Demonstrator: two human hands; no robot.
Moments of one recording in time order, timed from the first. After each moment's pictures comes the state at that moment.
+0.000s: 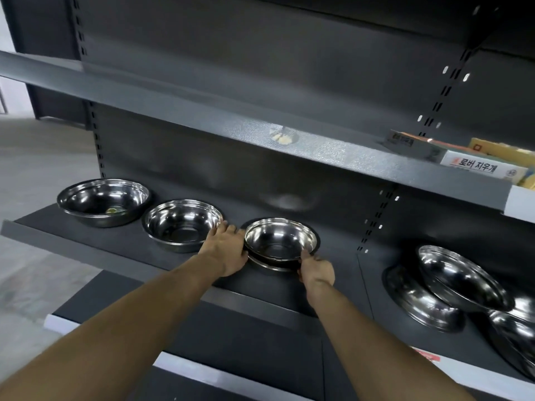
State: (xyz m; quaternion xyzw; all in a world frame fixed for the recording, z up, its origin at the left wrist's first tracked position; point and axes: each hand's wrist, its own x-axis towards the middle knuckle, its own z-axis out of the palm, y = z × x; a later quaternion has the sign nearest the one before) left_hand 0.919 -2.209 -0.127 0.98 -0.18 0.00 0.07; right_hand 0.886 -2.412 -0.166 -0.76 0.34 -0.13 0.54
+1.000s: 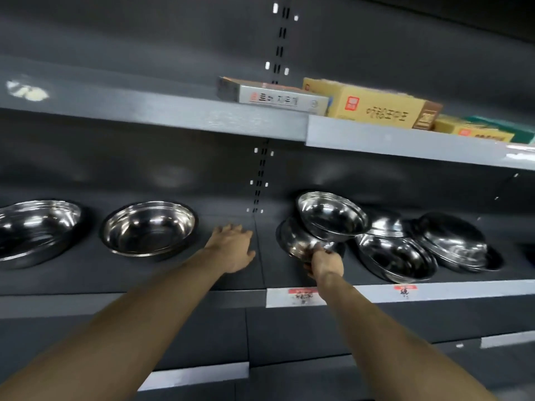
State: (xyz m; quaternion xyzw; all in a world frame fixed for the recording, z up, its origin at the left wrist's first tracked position) left_hand 0.850 -2.462 -0.134 0.93 -0.37 -0.05 -0.01; right_hand 0.747 -2.646 -0.173 -0.63 0.48 -0.22 0.57
